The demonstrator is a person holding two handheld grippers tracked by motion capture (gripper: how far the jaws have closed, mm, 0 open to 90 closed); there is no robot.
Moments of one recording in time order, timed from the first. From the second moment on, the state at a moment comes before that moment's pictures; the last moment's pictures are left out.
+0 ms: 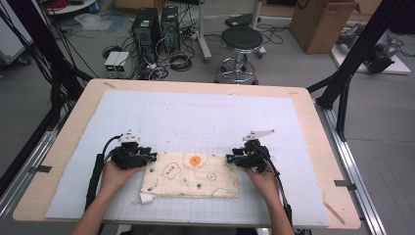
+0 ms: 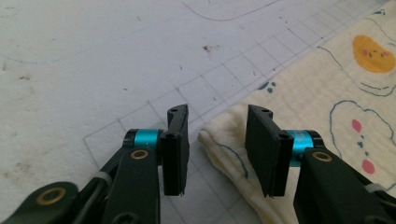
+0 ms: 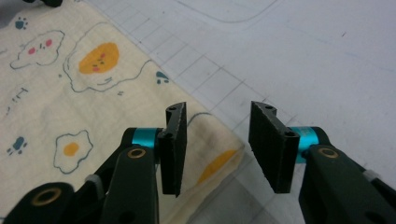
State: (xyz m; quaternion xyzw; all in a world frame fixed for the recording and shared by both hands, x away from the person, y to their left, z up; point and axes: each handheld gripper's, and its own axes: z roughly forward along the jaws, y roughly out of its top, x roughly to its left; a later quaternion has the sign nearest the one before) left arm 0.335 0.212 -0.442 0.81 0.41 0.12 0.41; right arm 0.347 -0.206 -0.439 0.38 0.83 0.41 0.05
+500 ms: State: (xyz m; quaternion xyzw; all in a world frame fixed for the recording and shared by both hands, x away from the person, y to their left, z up) left arm 0.331 0.210 -0.440 0.81 0.39 0.12 0.41; right arm 0.346 -0.208 -0.443 0.36 0.84 0.40 0.03
